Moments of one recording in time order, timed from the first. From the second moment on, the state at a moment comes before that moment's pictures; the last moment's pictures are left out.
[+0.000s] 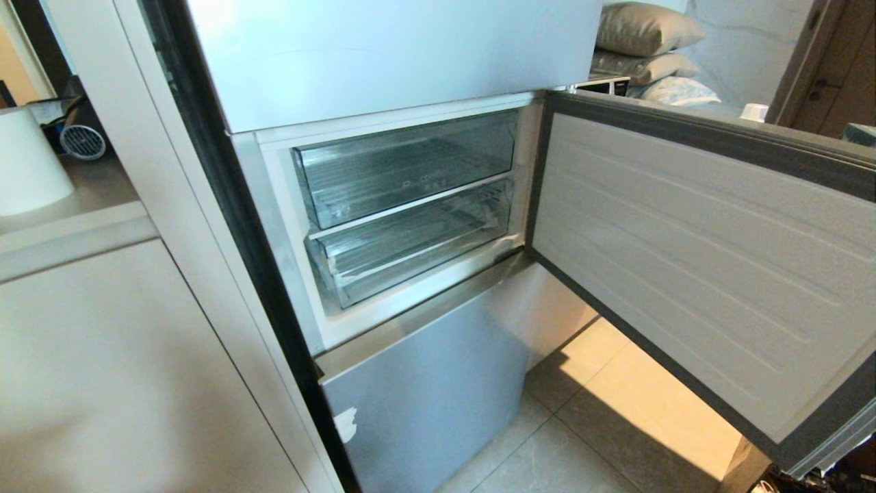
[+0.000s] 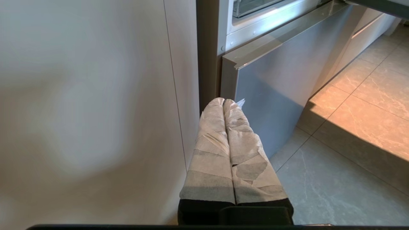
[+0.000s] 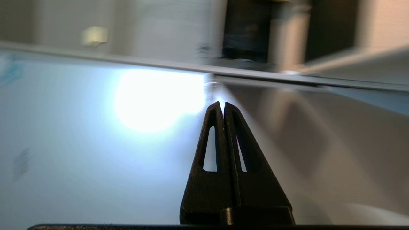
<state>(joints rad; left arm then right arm) 0.00 0.00 -0.02 0.06 0.00 0.00 -0.92 1.31 -1.25 -0.17 0.93 1.49</state>
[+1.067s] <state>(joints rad) 0.00 0.00 -0.02 0.06 0.00 0.00 -0.31 1.30 -0.81 -0.45 0.05 1.23</state>
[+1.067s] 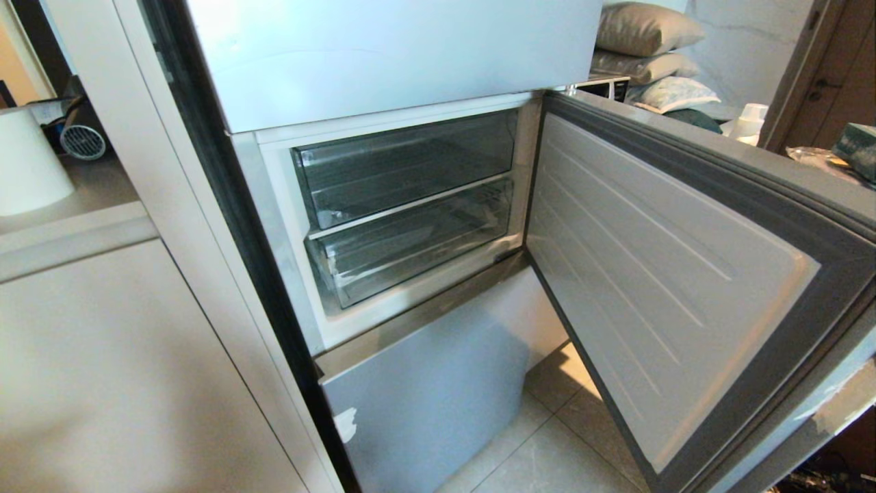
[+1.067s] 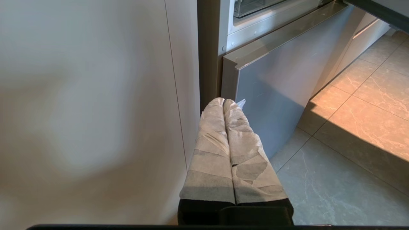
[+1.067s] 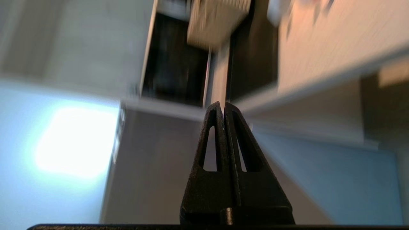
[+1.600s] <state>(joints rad) 0.00 0.00 -0.02 0.06 0.00 0.00 0.34 1.64 -1.03 -0.52 -0.14 1.19</state>
